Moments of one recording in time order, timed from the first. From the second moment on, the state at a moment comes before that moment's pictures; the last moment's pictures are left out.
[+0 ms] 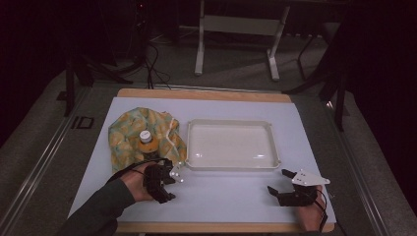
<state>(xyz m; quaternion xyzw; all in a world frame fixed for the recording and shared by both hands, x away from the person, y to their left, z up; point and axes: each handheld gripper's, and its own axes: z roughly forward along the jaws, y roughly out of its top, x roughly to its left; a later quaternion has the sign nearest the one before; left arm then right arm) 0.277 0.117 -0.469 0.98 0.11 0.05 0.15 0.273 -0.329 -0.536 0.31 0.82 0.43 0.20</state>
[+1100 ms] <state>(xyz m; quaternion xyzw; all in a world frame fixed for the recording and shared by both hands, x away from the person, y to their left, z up) 0.293 0.130 -0.435 0.99 0.10 0.05 0.11 0.271 -0.330 -0.535 0.31 0.82 0.43 0.20</state>
